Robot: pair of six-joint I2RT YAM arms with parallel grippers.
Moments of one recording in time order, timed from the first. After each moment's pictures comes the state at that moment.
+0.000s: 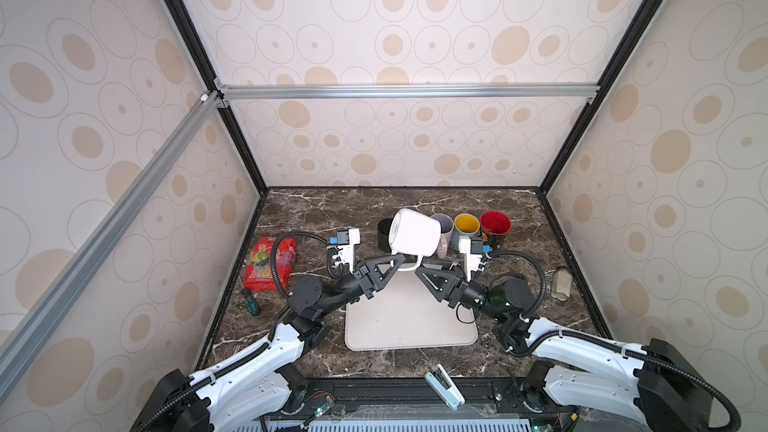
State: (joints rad) left arm -0.68 0.96 0.45 0.90 0.44 -1.06; right arm 0.82 1.09 0.44 1.00 -0.37 0.83
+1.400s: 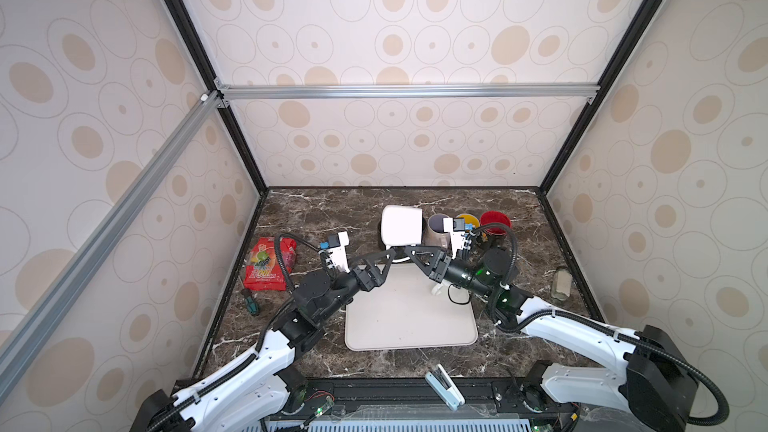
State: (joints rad) left arm -0.67 0.81 0.46 0.31 0.00 -0.84; right arm 0.76 1.18 0.71 0.55 -0.36 0.84
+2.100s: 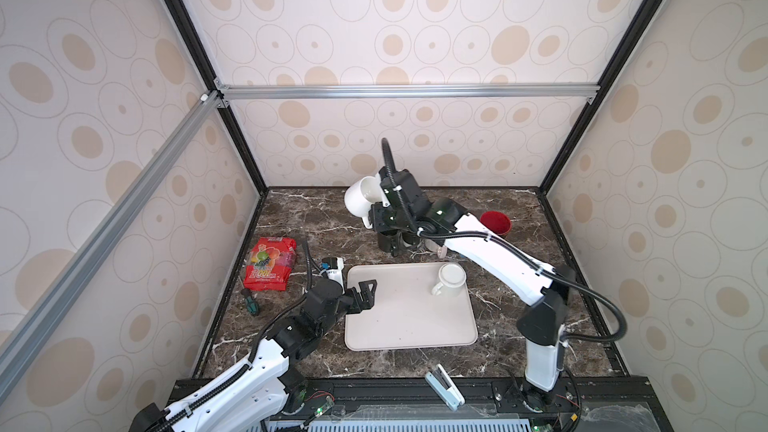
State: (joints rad) left arm -0.67 0.77 0.38 -0.13 -0.14 -0.72; right arm 0.88 2.03 2.17 -0.81 0.17 0.48
